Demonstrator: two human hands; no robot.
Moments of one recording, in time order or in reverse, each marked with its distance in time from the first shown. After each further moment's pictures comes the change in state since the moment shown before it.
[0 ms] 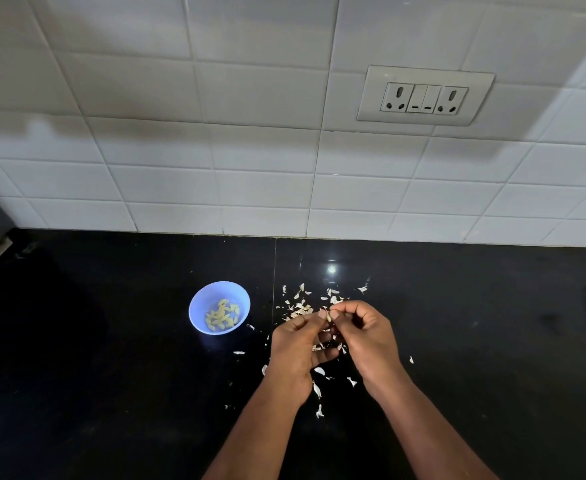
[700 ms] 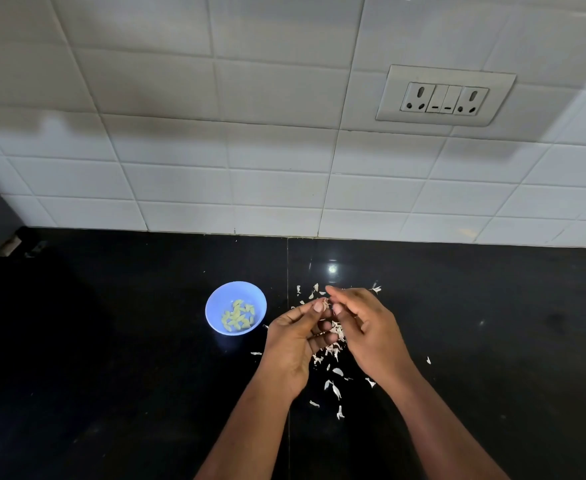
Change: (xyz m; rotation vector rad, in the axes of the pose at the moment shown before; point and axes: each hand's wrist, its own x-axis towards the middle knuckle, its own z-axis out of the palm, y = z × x) left_hand 0.006 0.026 -0.035 -0.135 -0.129 0.058; right_hand -0.004 -0.015 0.019 -0.426 -0.159 -0.444
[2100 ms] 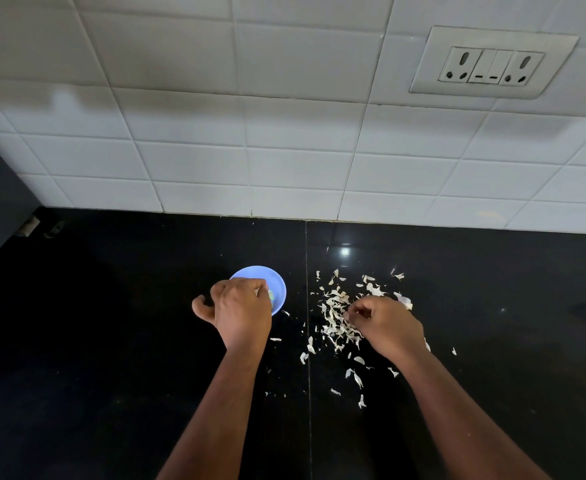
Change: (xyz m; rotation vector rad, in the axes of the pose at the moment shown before) left_hand 0.037 0.044 -0.089 1.423 0.763 0.599; right_hand 0.019 0.034 0.018 -0.500 -0.239 0.463
